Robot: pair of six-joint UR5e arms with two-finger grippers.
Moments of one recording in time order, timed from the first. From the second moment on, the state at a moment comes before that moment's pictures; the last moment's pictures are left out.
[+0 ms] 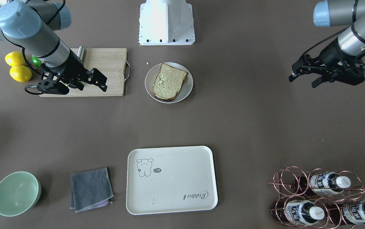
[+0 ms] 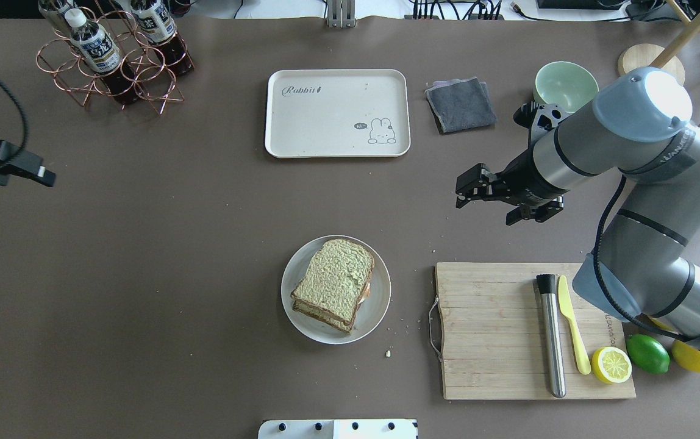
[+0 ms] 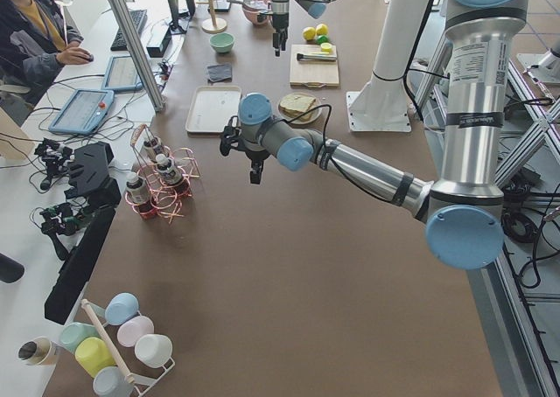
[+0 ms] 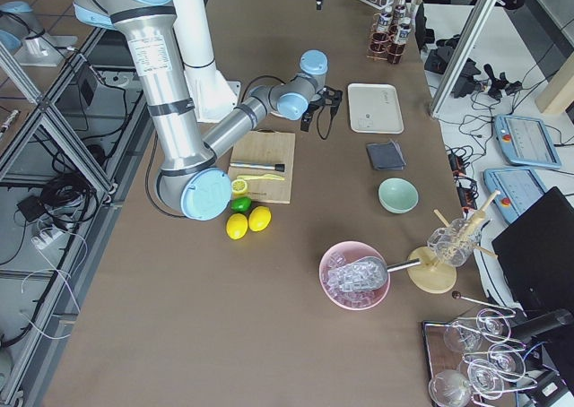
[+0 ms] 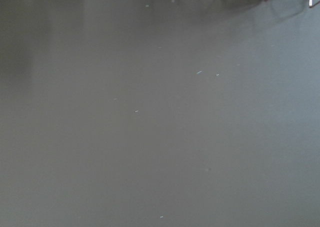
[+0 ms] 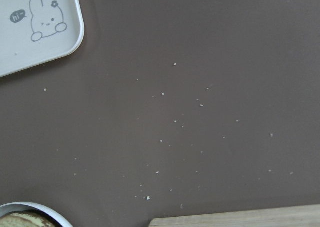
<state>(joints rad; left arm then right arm) -0.97 -1.72 -1.94 -1.85 -2.33 -0.77 0.80 -1.32 1.90 -1.31 2.21 1.27</state>
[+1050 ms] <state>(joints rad) -0.58 -2.08 -1.70 -1.84 -2.05 -0.83 0.92 -1.48 1.90 -1.29 2.27 1.01</state>
